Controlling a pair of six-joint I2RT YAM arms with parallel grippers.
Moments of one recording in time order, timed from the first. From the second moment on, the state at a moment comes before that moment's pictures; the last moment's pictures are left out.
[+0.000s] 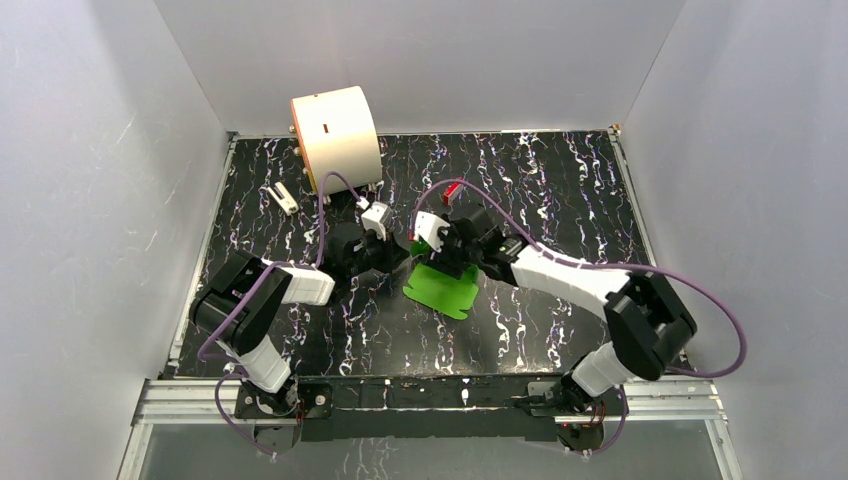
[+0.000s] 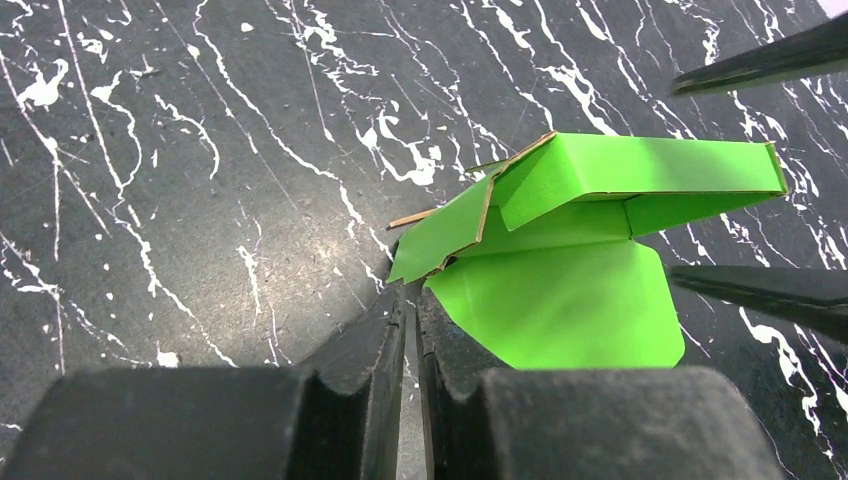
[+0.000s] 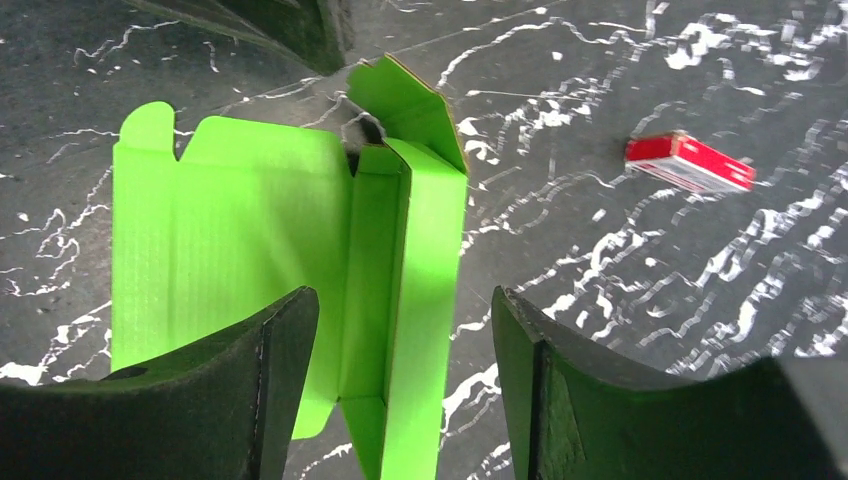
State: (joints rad) left arm -0.52 1.66 0.56 0.71 0.30 -0.29; right arm 0.78 1.53 0.96 -0.18 -0.09 -0.55
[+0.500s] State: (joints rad) left arm -0.52 1.66 0.56 0.68 0.27 -0.29; right arm 0.95 1.33 0.68 0.06 0.28 -0.56
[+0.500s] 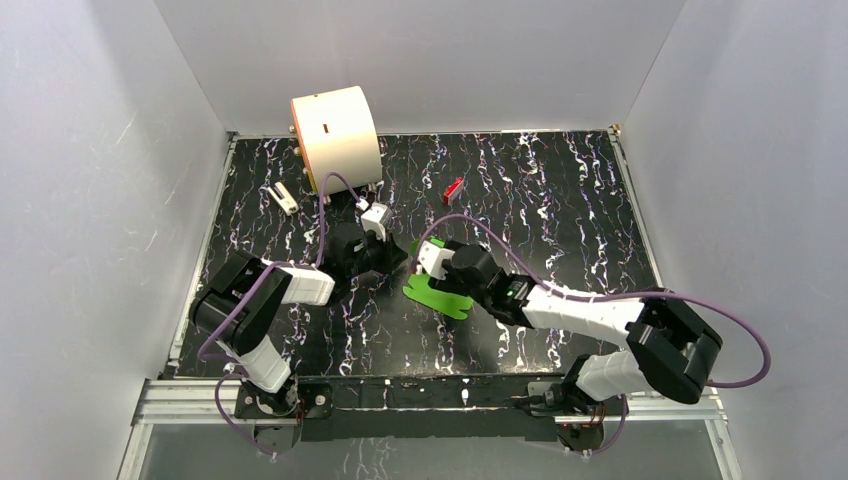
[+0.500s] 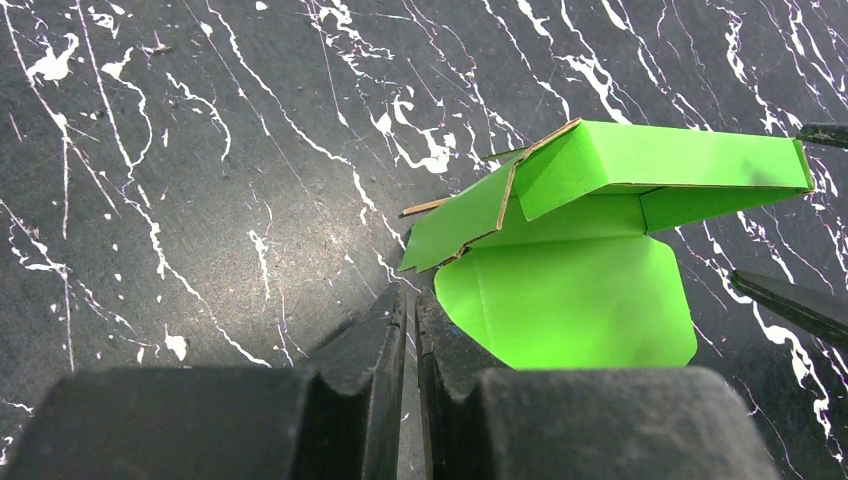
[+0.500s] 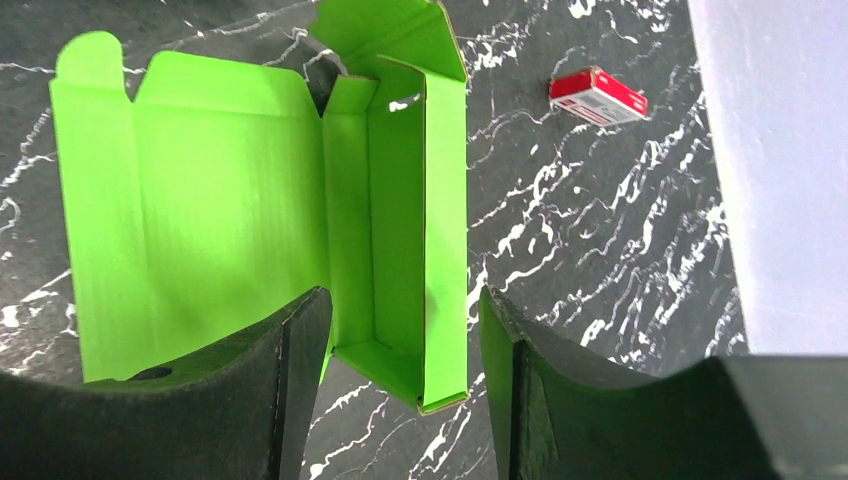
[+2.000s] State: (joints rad) left arm -0.36 1.82 0.76 0.60 0.37 -0.39; right arm 1.00 1.46 0.59 0.31 0.57 -0.66
